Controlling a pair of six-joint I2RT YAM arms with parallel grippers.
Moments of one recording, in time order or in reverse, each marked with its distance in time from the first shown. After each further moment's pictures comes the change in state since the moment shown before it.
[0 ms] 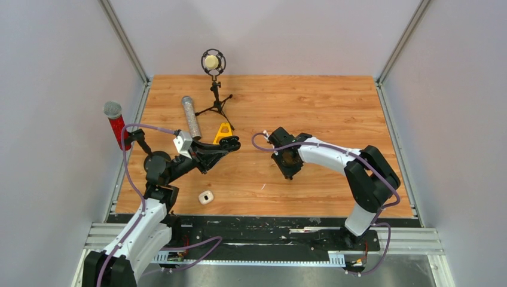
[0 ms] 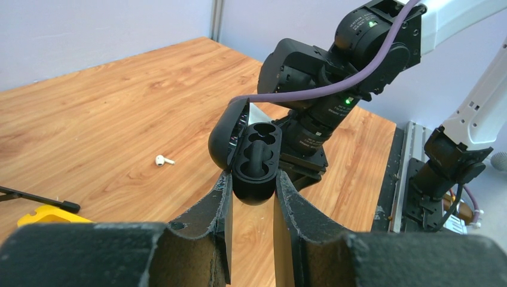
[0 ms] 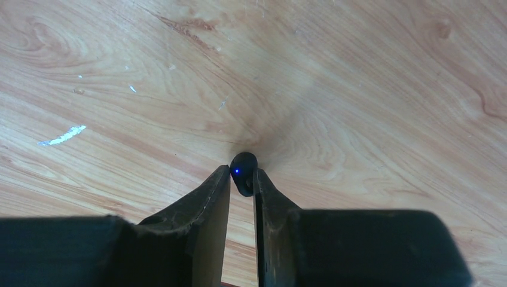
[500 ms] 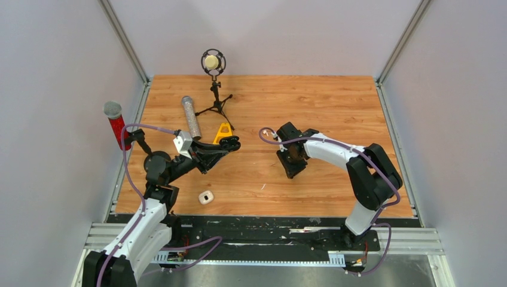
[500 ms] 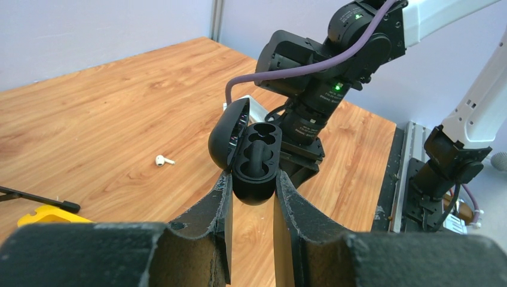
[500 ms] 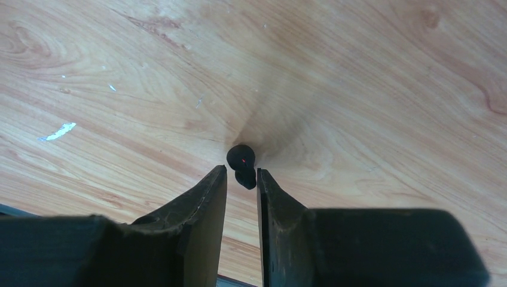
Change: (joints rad) left arm 0.000 0.000 0.000 0.000 0.000 0.000; right arm -0.092 0.002 -0.003 -0.010 -0.100 -0.018
